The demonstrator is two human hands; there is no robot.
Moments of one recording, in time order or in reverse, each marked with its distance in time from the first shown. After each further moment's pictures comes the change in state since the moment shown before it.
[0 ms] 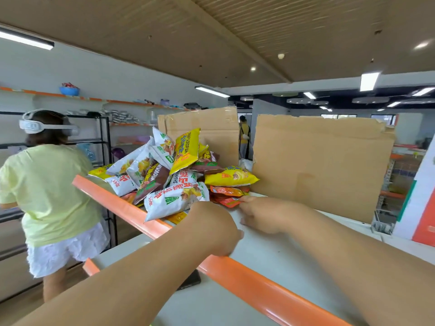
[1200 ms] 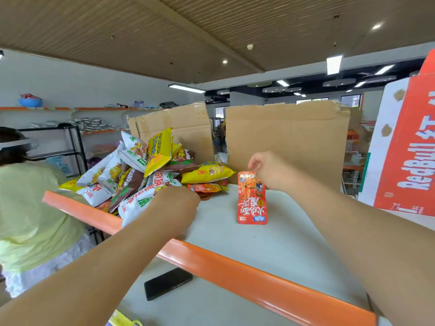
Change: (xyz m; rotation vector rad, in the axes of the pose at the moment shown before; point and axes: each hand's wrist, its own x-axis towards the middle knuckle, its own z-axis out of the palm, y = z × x) left_hand 0.030 -0.035 0.019 -0.012 0.250 -0.041; right_hand -0.043 0.057 -0.033 0.657 0.514 0.388
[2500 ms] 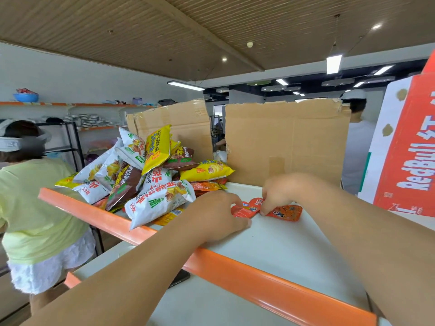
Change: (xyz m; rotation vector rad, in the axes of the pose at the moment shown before) left_hand 0.008 0.059 -0.007 -0.657 0.018 0.151; right_hand -0.019 0.005 -0.004 -0.674 -0.602 0.087
